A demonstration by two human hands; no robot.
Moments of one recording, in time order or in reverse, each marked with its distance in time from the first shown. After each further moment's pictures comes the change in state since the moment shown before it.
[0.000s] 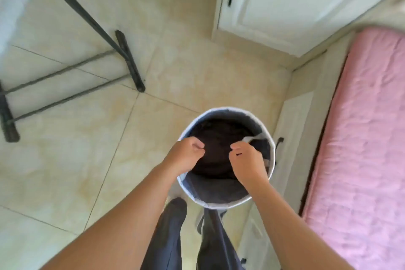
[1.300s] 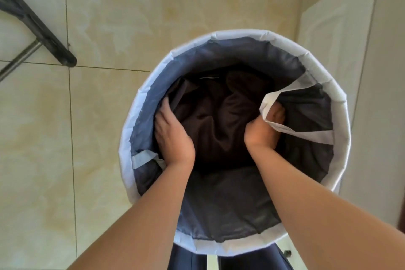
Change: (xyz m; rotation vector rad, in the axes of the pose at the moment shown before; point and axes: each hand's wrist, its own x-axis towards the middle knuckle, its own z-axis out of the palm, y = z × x) left_hand 0.209 -0.114 0.147 0.301 0.687 0.106; right_hand 0.210 0.155 0.161 -0.064 0.573 0.347
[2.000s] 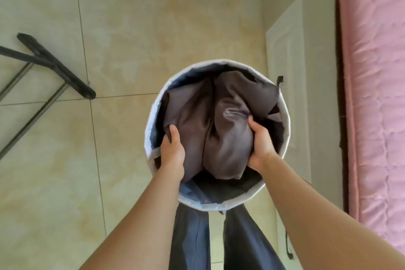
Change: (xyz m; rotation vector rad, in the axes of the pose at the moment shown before) left_hand -0.024 0.033 -0.117 -0.604 -0.481 -0.666; right_hand -0.076 -0.009 -0.140 1.404 -0.729 0.722
